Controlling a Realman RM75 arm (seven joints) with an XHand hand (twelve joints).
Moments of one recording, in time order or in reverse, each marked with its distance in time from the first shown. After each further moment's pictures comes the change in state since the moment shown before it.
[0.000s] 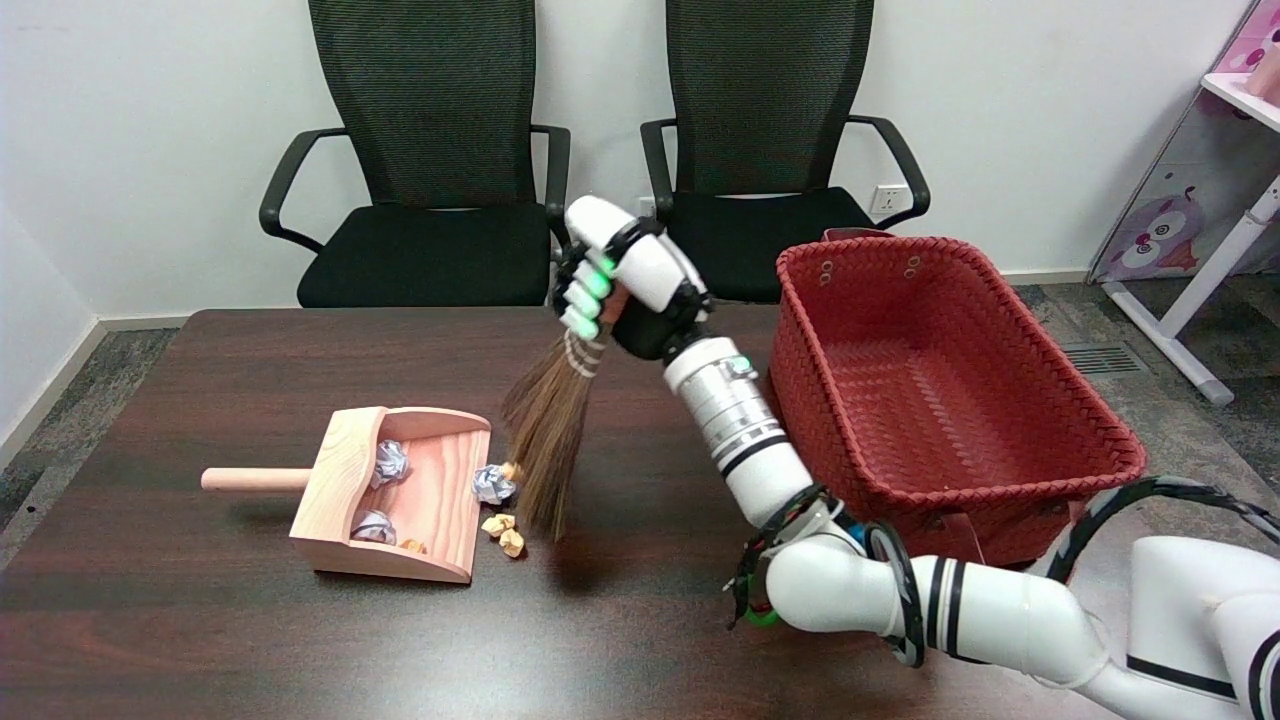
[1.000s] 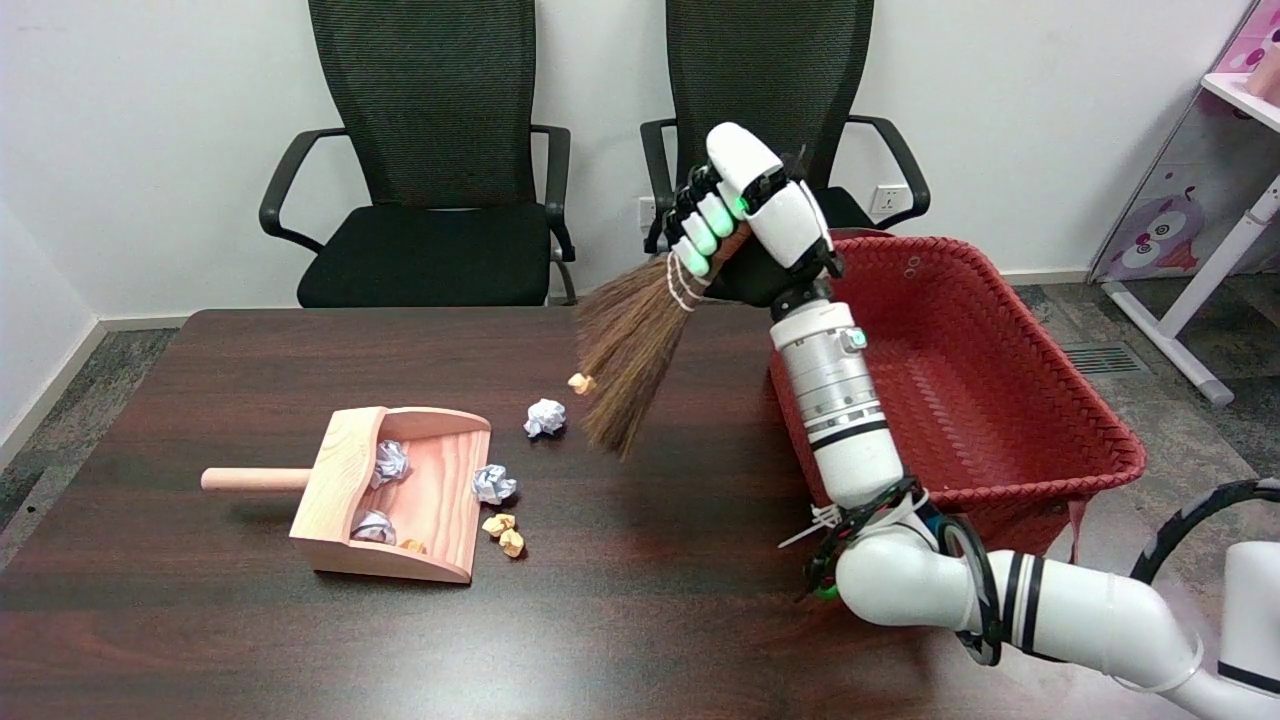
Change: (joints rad) arm -0.078 0.155 0.083 -0.111 -0.099 0.231 0.059
